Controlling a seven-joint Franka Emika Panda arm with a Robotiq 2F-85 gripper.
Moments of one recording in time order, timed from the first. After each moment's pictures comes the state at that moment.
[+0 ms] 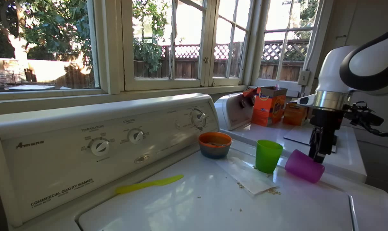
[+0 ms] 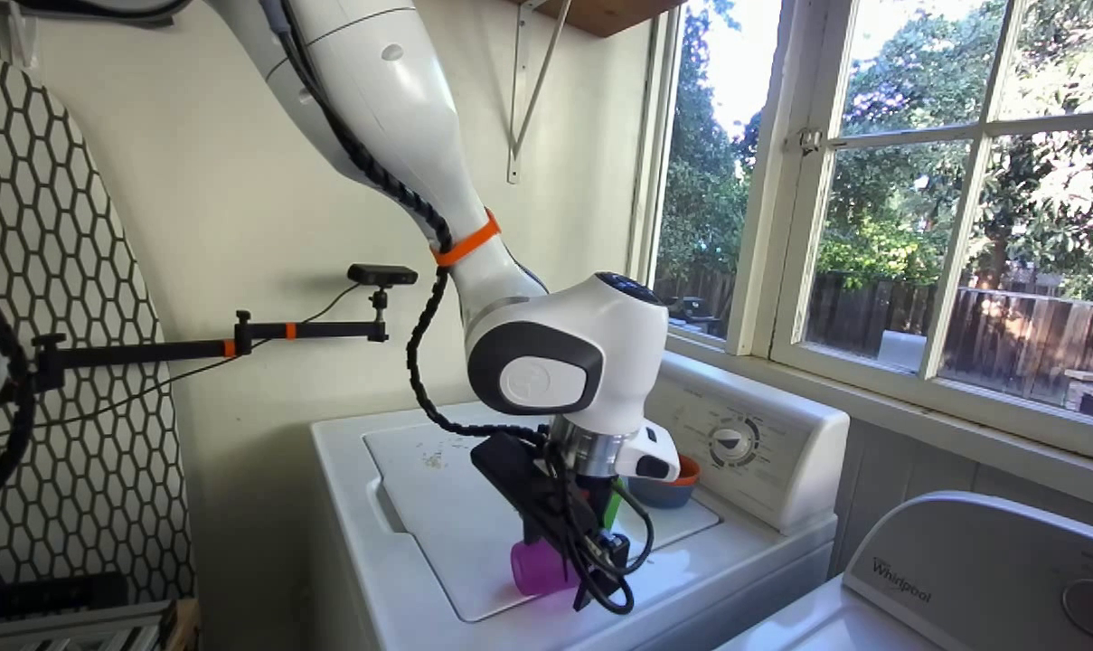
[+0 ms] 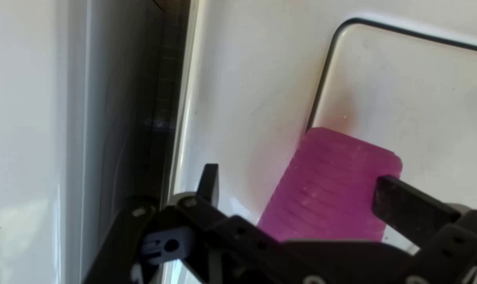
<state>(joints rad) 0.03 0.17 0.12 -2.35 0.26 2.49 -0.54</state>
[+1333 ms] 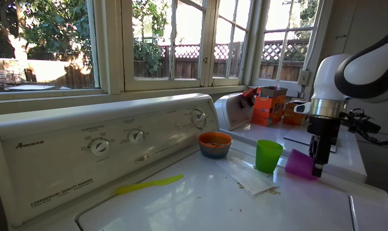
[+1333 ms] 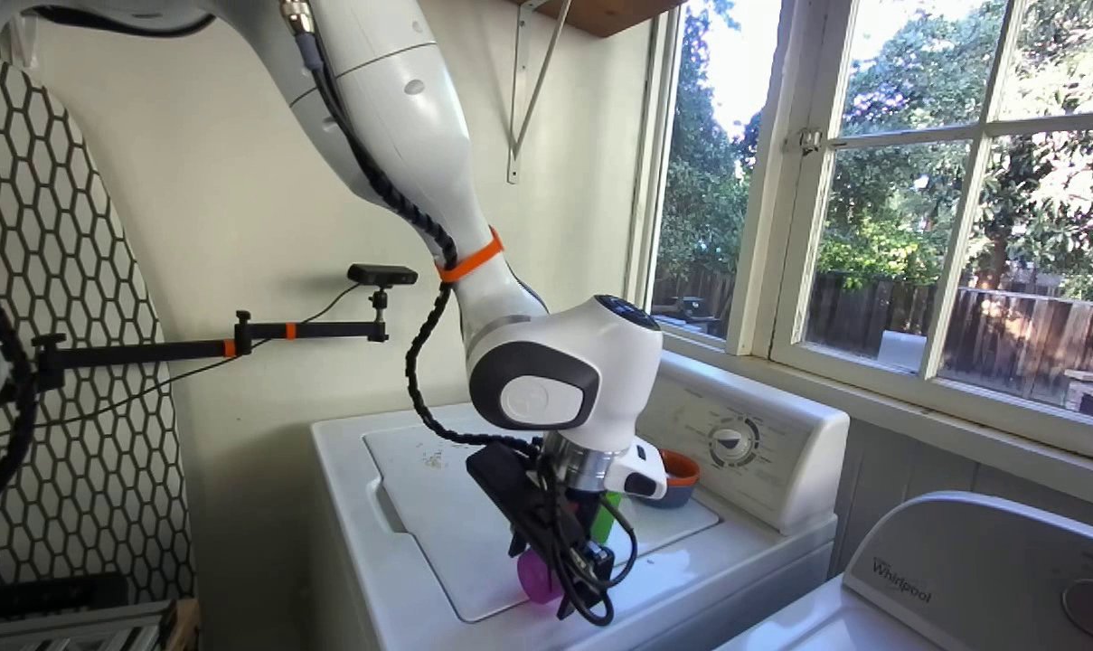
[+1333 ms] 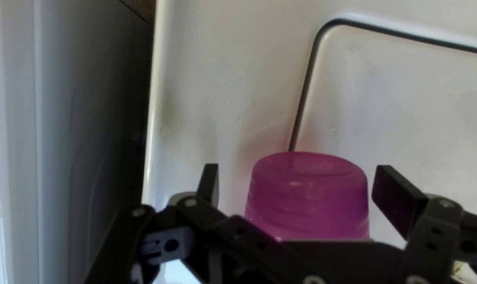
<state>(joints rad) 0.03 0.23 0.14 -2.34 0.27 2.49 -0.50</state>
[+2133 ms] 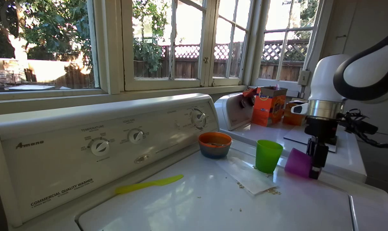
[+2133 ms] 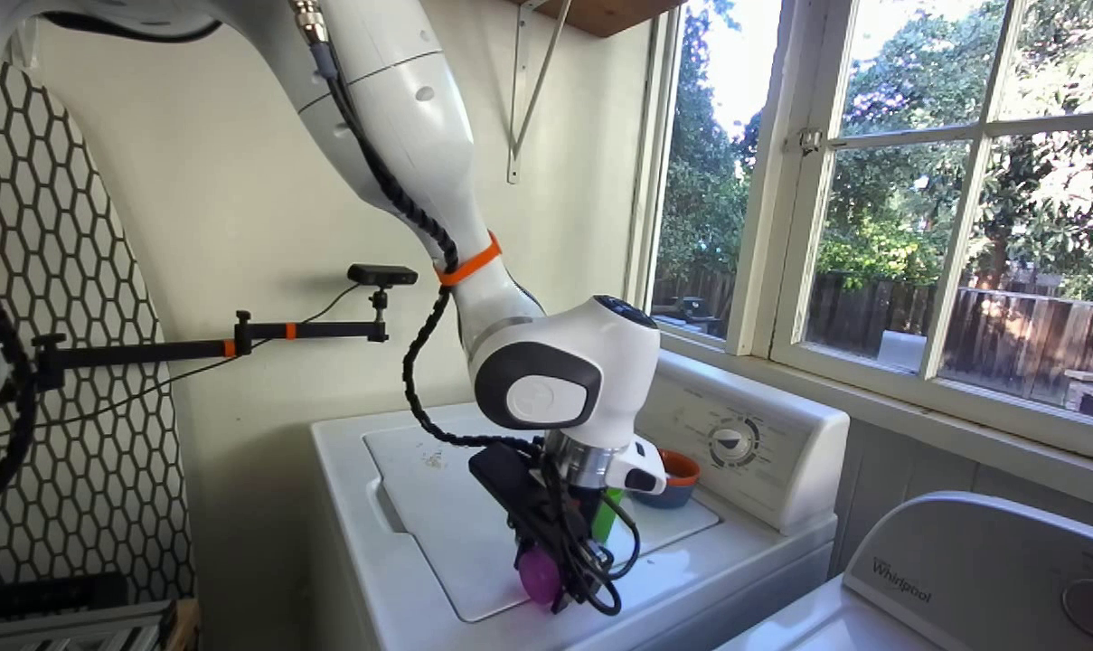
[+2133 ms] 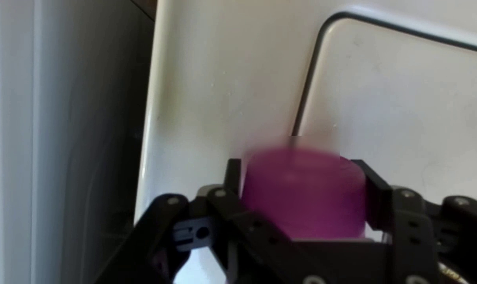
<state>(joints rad) 0.03 0.25 0.16 -2.32 0.22 2.49 -0.48</state>
